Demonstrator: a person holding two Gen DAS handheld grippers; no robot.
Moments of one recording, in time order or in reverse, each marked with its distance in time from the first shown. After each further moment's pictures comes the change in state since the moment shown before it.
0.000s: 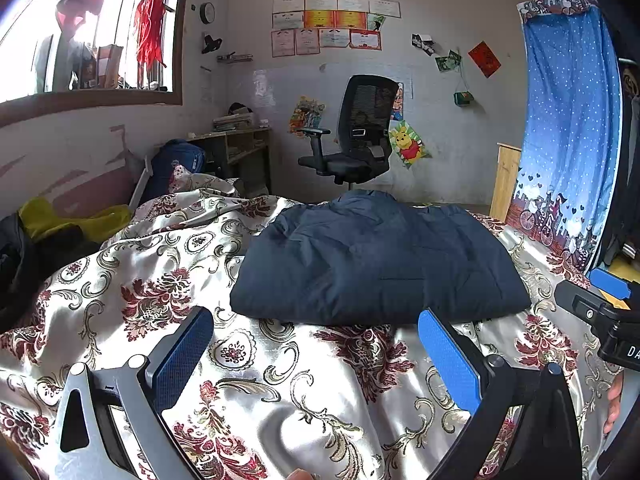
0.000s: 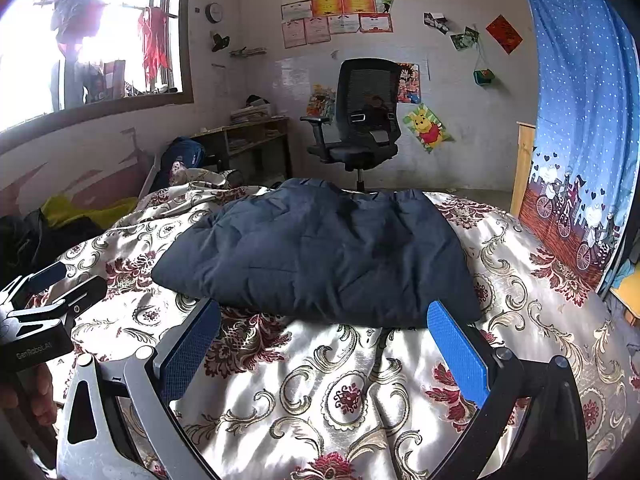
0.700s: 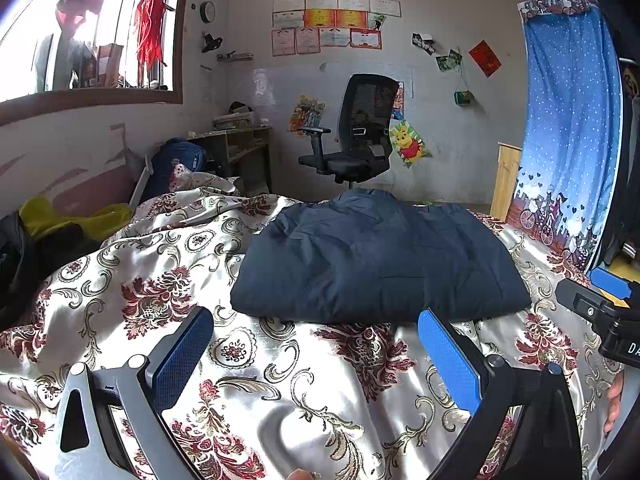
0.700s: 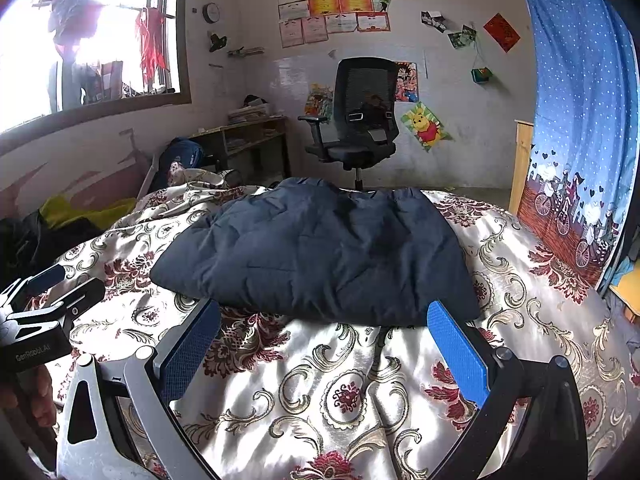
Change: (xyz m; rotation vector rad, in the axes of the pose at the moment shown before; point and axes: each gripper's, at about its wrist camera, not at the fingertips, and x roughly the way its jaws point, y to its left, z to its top) left arm -0.001 -0.003 -0.003 -0.006 0.003 0.002; right arm 0.001 0.006 -0.001 0.011 0.003 -0.010
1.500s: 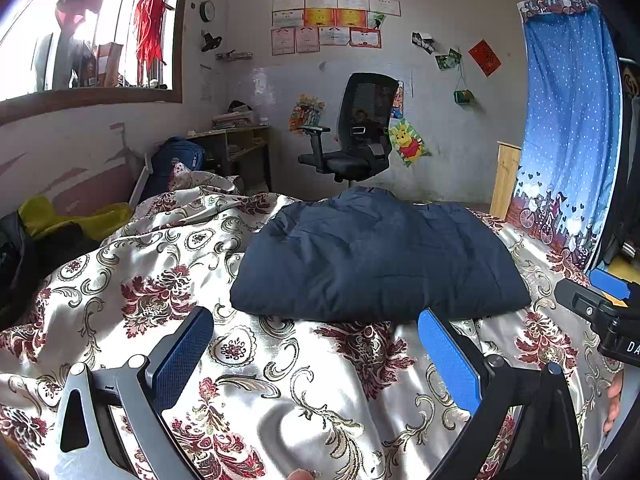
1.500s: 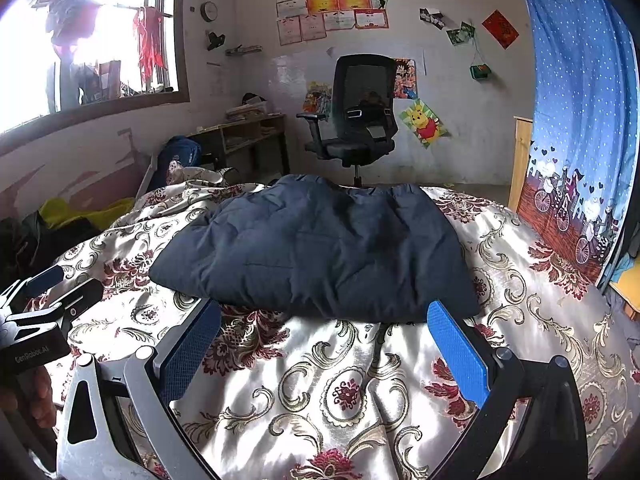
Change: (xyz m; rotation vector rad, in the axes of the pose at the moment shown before) left arm 0.000 0.000 0.000 -0.002 0.001 0.000; right arm 0.002 0.006 -0.002 0.010 0.005 -0.009
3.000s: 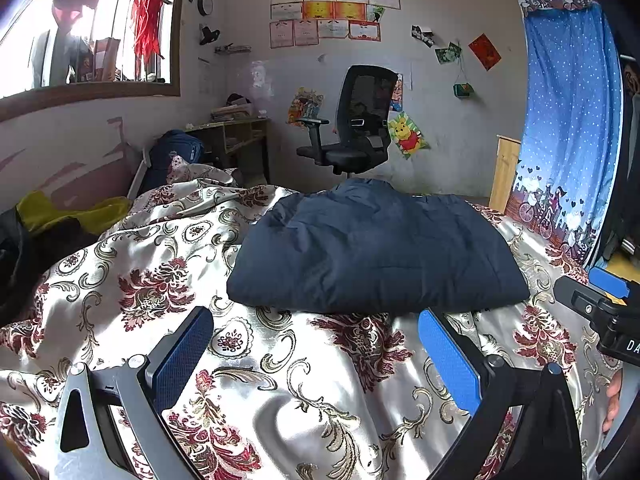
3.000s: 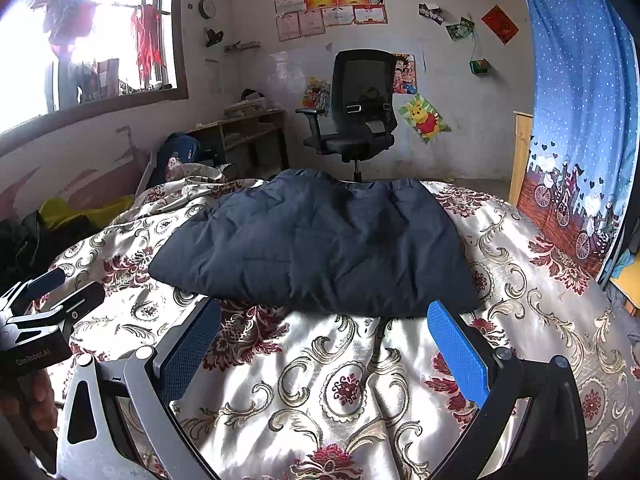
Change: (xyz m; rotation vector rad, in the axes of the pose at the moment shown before) left arm 0.001 -0.007 -0.005 -0.004 0.036 0.000; right arm 0.002 0.016 -0.005 0.018 0.018 -0.014
